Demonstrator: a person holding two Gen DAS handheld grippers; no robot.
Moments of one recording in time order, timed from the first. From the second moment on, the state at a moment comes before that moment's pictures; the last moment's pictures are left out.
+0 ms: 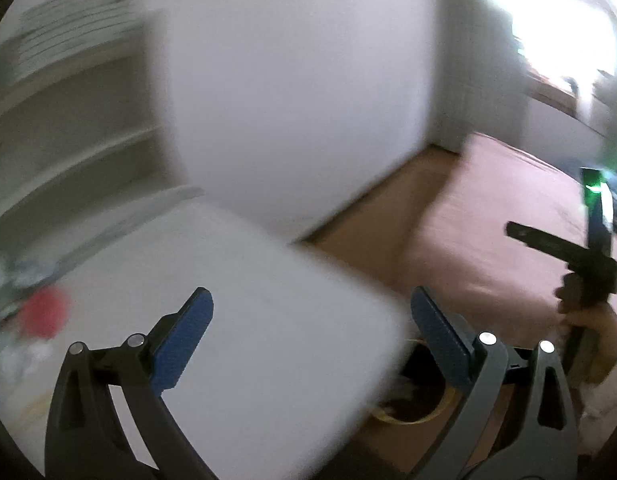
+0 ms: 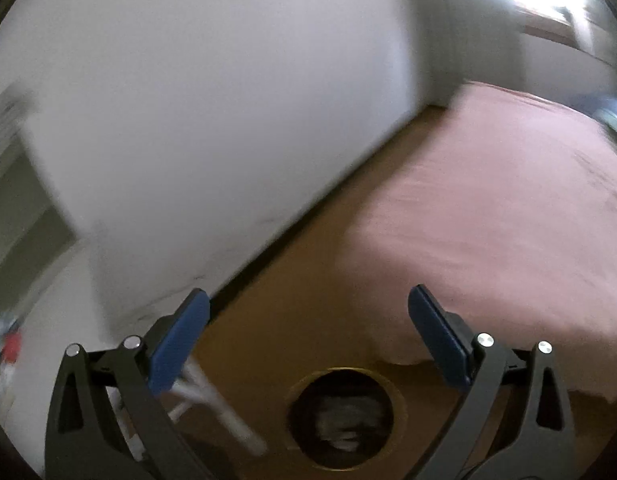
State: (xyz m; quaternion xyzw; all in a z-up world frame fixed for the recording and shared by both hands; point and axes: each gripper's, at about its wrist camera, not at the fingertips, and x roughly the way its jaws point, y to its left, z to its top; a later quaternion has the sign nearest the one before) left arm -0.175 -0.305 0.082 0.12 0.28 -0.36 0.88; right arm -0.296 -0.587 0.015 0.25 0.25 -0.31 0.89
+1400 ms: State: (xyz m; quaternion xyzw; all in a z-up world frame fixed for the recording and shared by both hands) left arm -0.028 0.020 0.035 0.01 0.41 -0.05 0.91; right arm 0.004 -0.190 0.017 -0.10 0.44 0.23 0.86
